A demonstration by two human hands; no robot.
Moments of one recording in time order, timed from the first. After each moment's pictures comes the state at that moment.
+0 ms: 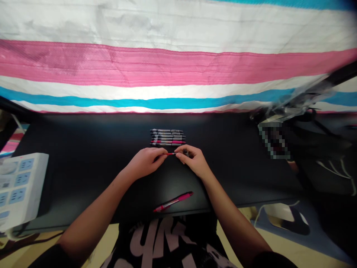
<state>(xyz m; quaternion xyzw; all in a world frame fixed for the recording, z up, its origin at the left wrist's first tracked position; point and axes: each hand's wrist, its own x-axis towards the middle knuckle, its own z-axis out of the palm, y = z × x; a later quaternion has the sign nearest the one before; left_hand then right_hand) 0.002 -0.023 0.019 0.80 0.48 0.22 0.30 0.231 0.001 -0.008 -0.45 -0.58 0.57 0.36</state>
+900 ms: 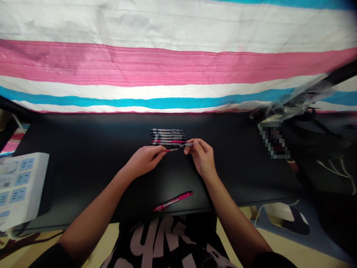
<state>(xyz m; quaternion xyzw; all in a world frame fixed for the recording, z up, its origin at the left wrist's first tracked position) -0.001 -0.021 0.019 0.78 0.49 0.22 0.32 0.233 0.005 -0.012 -0.43 -0.42 0.59 0.54</state>
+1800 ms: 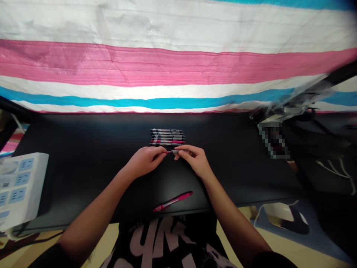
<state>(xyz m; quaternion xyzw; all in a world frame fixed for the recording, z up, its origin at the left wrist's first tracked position) -0.001 -0.022 0.017 0.79 0.49 0.22 0.30 0.233 0.000 -0.010 -0.43 -0.56 0.59 0.39</state>
